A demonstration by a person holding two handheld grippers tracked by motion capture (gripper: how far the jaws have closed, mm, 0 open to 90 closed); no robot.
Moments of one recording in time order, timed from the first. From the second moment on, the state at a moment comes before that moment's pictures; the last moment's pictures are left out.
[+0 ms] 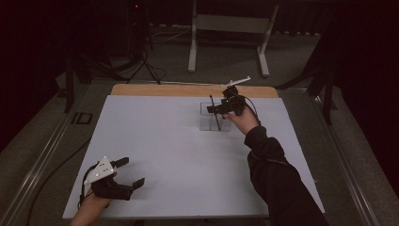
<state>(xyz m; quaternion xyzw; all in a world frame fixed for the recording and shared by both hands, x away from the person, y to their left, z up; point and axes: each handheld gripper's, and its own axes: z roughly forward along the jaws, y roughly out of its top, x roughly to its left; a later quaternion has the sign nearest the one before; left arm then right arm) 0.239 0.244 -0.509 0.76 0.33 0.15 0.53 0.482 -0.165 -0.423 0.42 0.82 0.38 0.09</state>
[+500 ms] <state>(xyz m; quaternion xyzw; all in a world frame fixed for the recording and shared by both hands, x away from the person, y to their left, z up) 0.239 0.244 -0.509 0.76 0.33 0.15 0.53 0.455 -0.173 -0.411 0.43 0.82 0.38 0.09</state>
